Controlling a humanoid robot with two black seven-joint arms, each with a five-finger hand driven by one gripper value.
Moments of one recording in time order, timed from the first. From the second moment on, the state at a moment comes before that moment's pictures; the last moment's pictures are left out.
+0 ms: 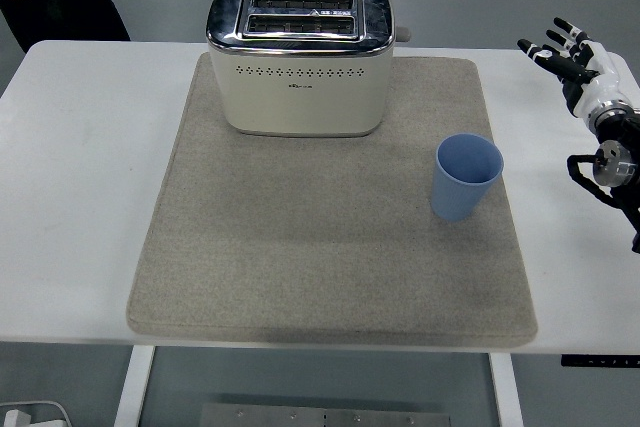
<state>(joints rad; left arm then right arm) -0.05 0.00 -0.04 -0.11 -0.04 -0.13 -0.07 0.98 -0.27 0.42 0.45 -0.12 -0.09 0.27</state>
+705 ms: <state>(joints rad) -0.04 0.00 -0.04 -0.11 -0.04 -0.13 -0.08 0.98 -0.26 0.43 0.45 -0.12 -0.07 0.28</state>
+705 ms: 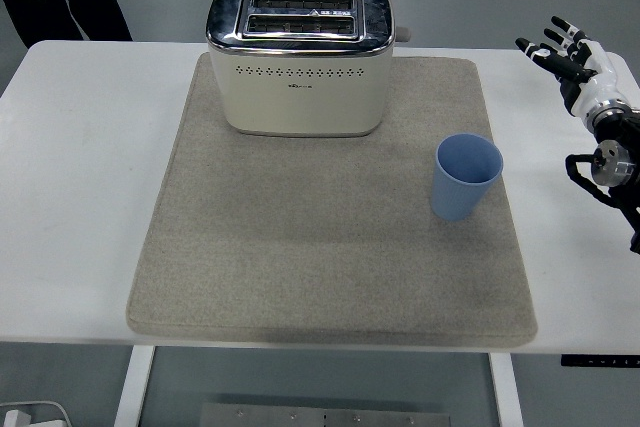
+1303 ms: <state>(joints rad) -0.04 0.00 -0.04 -0.11 -0.04 -0.13 -0.08 0.98 -0.23 0.58 0.45 -0.12 -0.08 0.33</state>
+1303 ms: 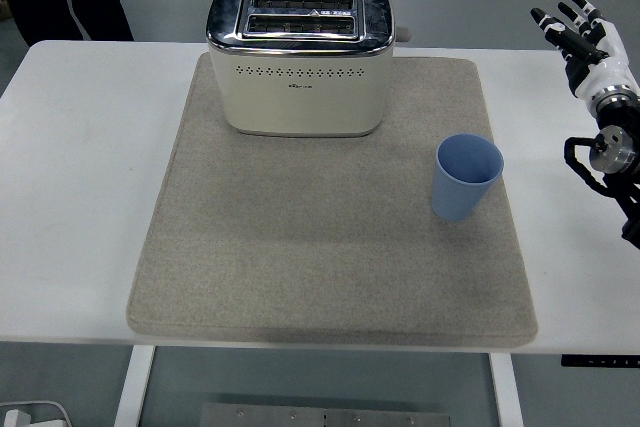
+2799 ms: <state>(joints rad) -0.04 0.00 -0.04 -0.11 -0.04 -0.13 -0.08 0.57 -0.79 0.46 1.02 -0.46 0.19 0.61</state>
